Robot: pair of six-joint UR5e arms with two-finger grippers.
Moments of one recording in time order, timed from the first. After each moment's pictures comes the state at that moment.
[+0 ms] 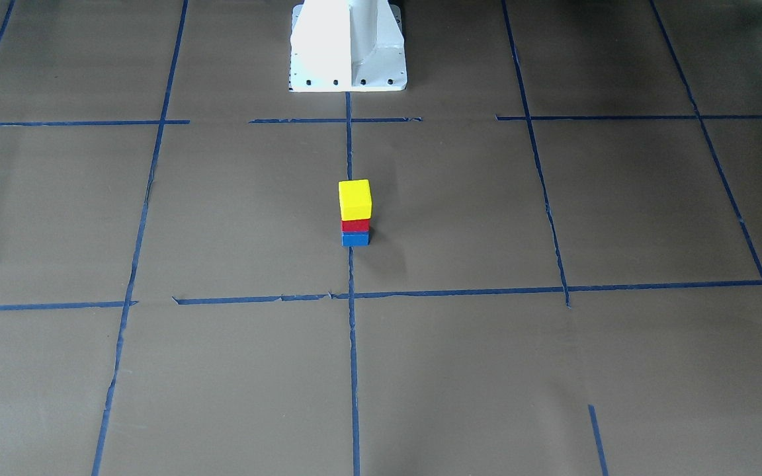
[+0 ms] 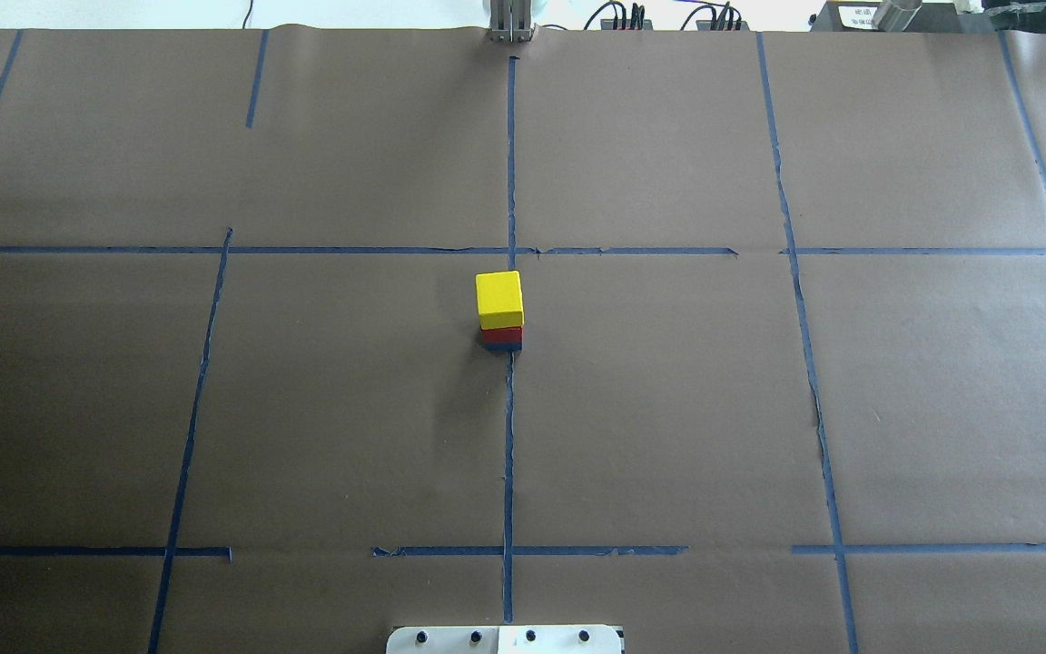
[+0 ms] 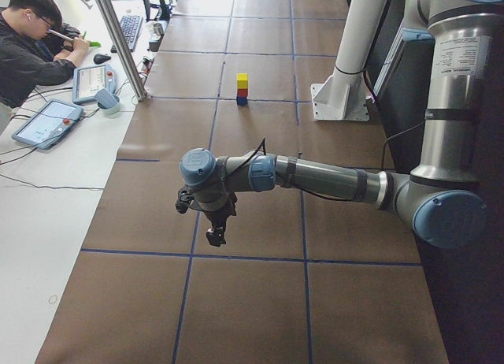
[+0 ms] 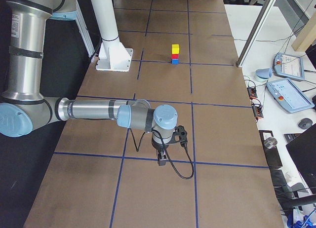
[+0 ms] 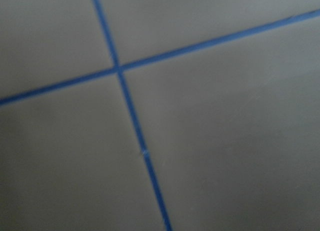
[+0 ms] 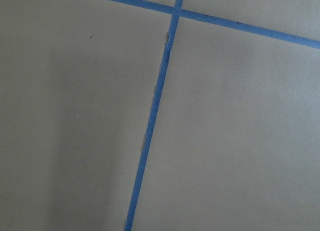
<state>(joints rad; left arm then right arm) -1.51 -1.56 -1.71 -1.33 -2.36 0.26 1.59 -1.75 1.79 -1.72 2.31 -0.30</state>
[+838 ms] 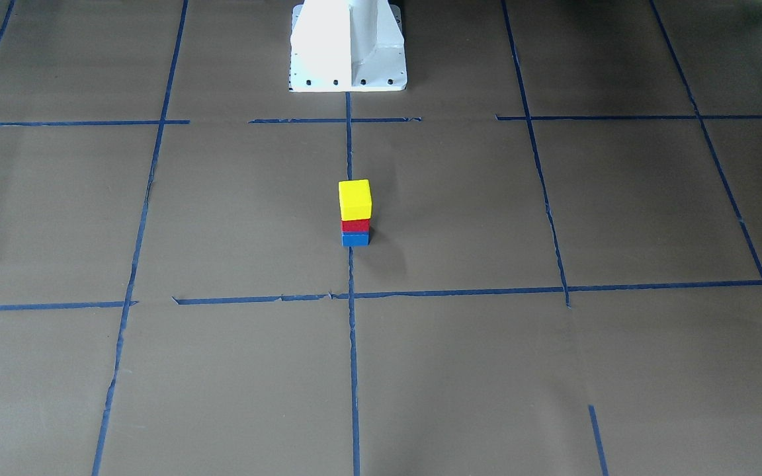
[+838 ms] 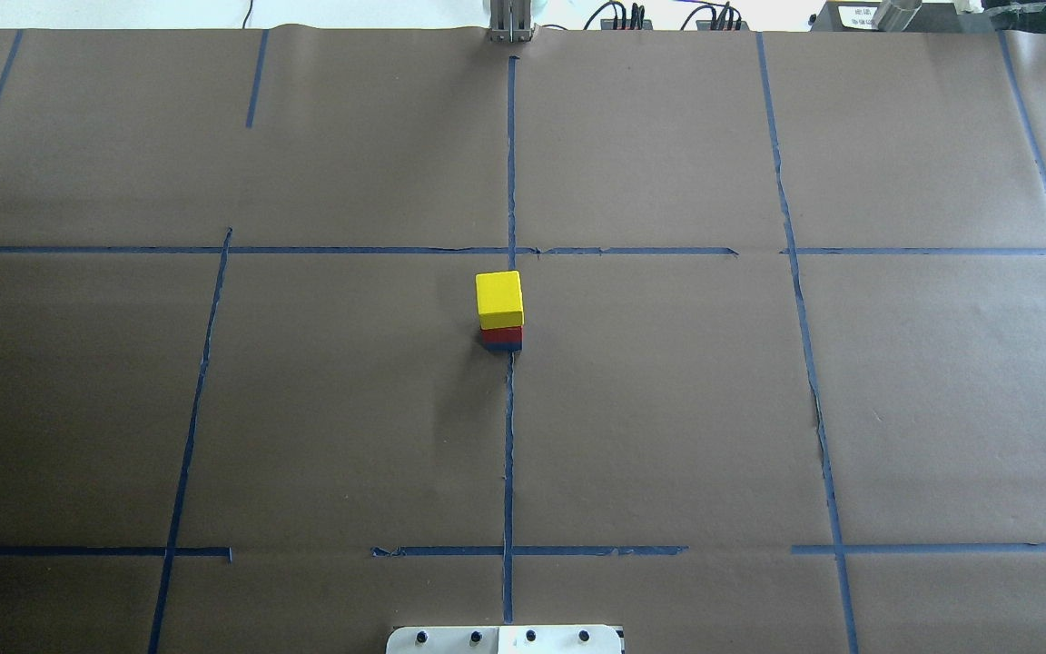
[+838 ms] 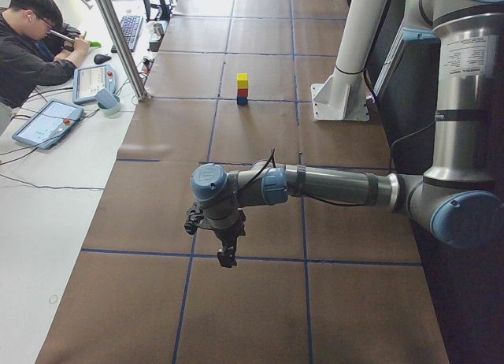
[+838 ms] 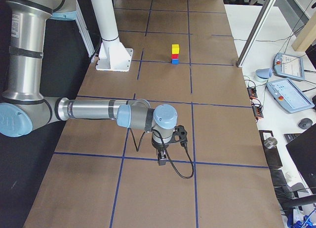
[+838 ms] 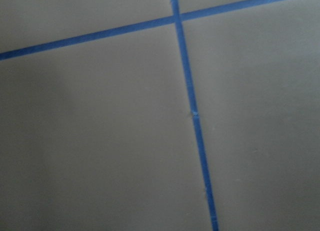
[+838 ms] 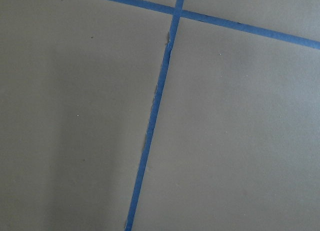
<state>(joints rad) -1.53 -1.49 -1.71 -1.35 -2.26 0.26 1.59 -1.75 1.79 -1.72 2.31 -0.30</state>
